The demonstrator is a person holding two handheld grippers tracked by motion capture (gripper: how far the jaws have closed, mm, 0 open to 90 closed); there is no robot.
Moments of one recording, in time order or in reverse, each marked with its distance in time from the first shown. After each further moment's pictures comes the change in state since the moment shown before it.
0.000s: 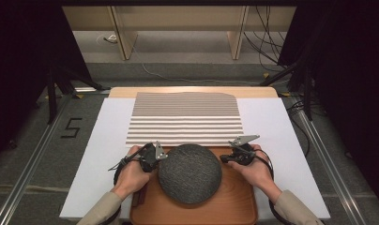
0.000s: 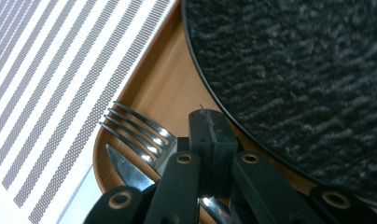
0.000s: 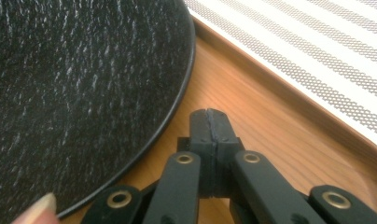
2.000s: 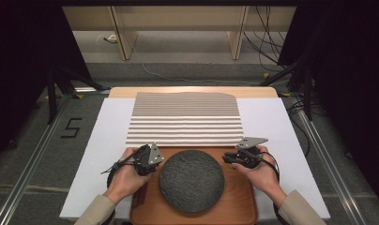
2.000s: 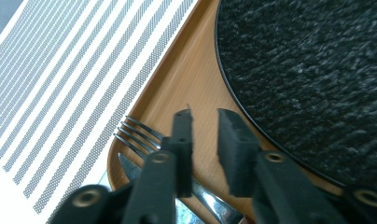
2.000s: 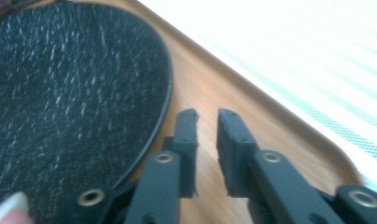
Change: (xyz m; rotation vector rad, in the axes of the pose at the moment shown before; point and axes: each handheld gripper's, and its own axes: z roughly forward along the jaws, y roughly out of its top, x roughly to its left) left arm -0.002 -0.010 -0.023 -0.146 0.015 -0.003; right arm 0.004 -0.007 -0.023 -0.101 -0.042 -0.039
